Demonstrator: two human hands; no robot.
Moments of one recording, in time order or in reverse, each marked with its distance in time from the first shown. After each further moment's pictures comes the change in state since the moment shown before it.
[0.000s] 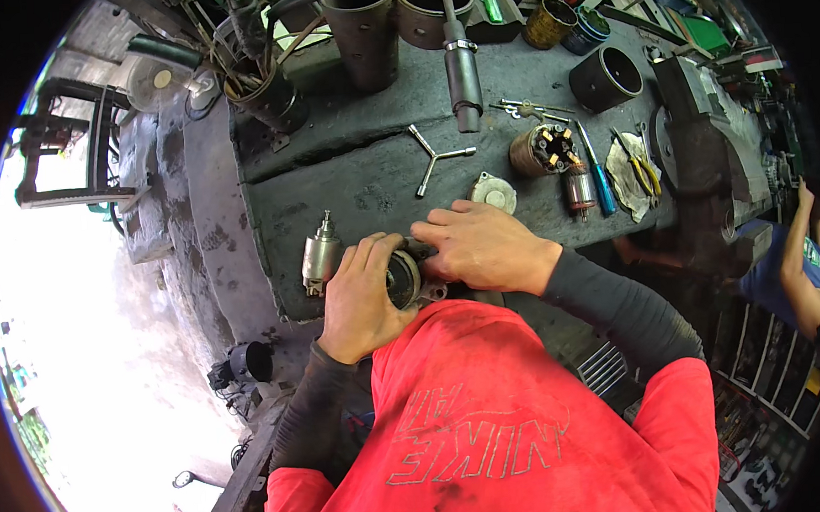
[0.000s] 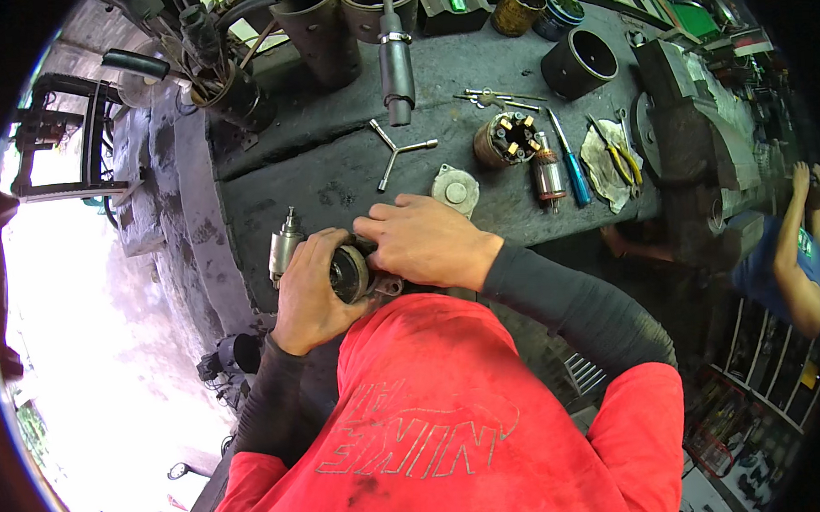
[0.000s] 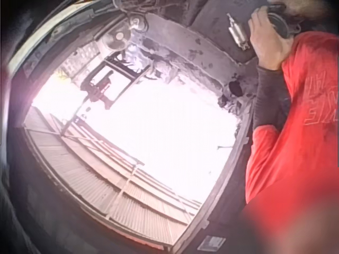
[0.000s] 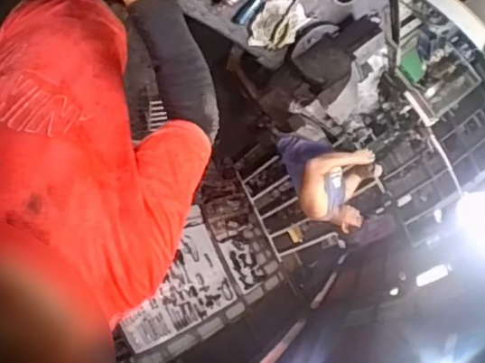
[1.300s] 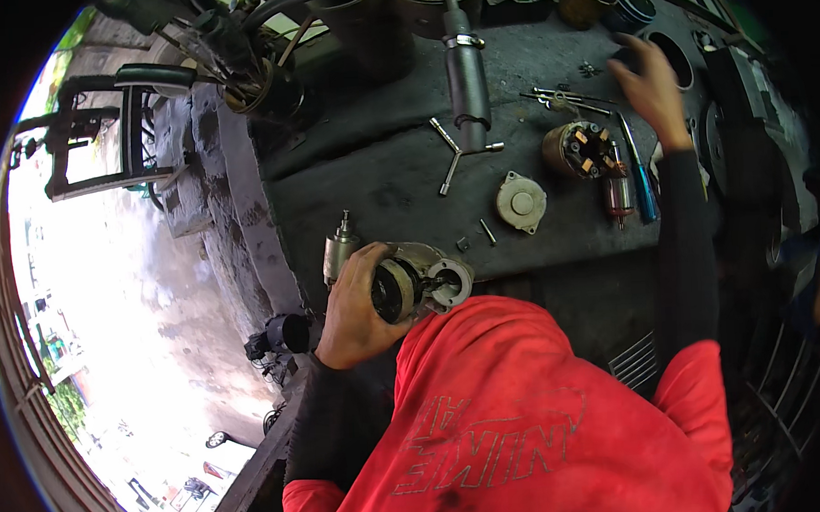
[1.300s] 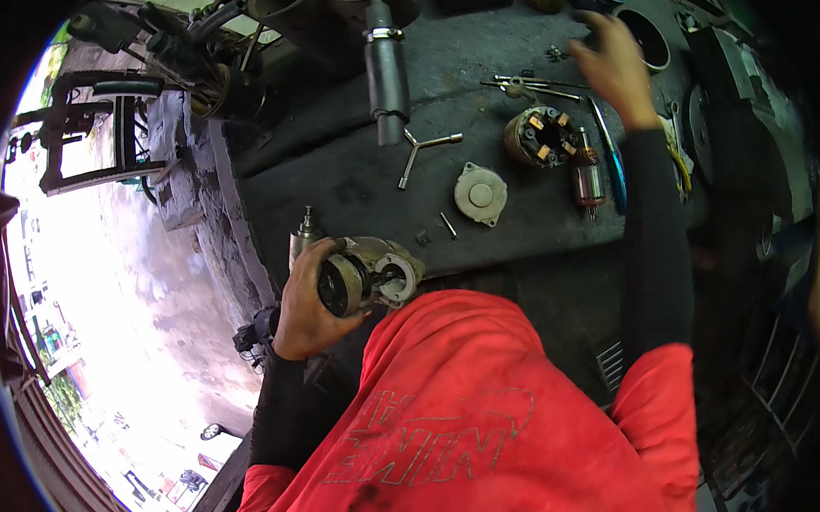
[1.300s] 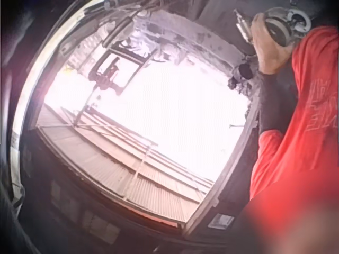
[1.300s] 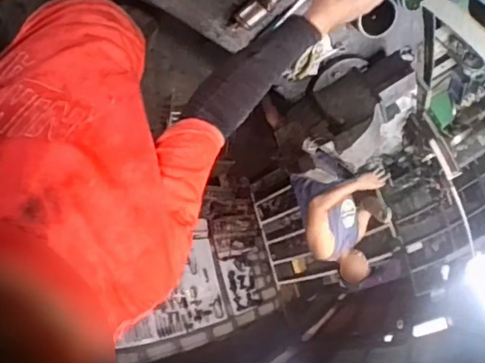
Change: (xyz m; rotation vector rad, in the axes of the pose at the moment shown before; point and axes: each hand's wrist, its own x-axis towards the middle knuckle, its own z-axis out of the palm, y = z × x) left_hand -0.004 -0.016 -0.009 -0.023 -0.086 -0.102; right_hand -0.106 0.246 -0.045 -0.164 0.637 0.974
